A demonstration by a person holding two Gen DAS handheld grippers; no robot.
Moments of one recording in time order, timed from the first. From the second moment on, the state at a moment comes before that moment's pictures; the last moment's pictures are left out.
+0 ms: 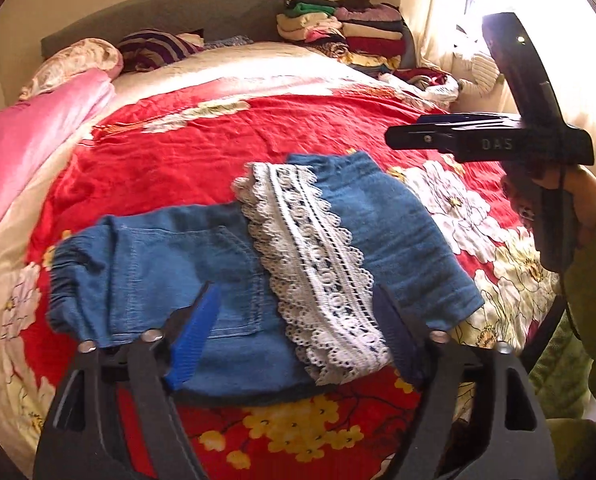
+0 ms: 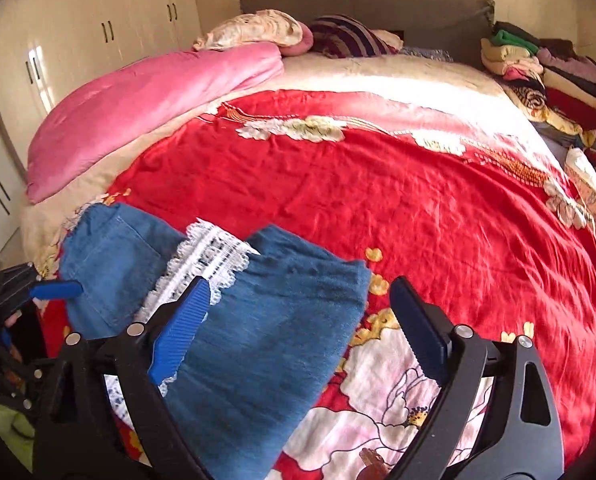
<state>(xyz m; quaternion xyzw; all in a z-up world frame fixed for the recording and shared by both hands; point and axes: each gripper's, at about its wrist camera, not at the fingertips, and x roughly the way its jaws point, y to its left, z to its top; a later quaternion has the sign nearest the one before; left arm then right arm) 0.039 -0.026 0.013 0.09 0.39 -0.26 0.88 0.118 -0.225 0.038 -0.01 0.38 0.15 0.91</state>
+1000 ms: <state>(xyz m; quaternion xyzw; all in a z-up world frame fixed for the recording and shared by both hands) 0.063 0.106 -0.021 -0.04 0.45 -0.15 0.88 0.174 -0.014 0.026 -0.11 0.43 0.33 0.83</state>
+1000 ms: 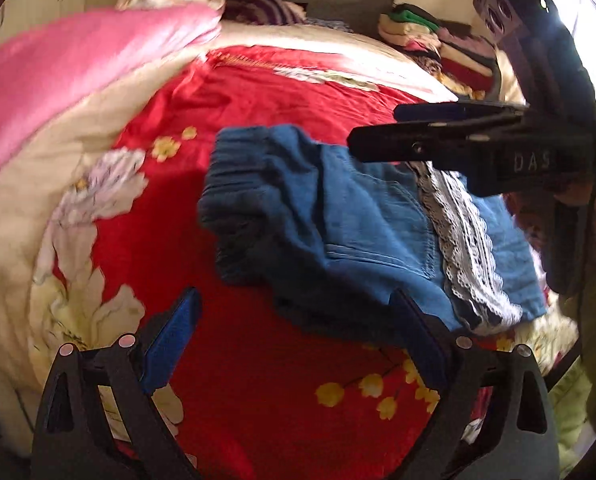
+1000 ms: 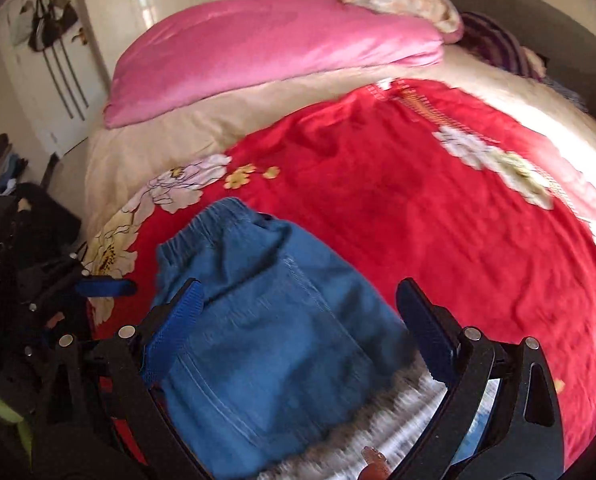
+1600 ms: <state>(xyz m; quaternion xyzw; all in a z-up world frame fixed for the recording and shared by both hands) 0.073 0.106 -0.056 -0.14 0.46 -0.22 0.85 0.214 0.060 -0.023 -0.13 0.51 0.40 0.75</state>
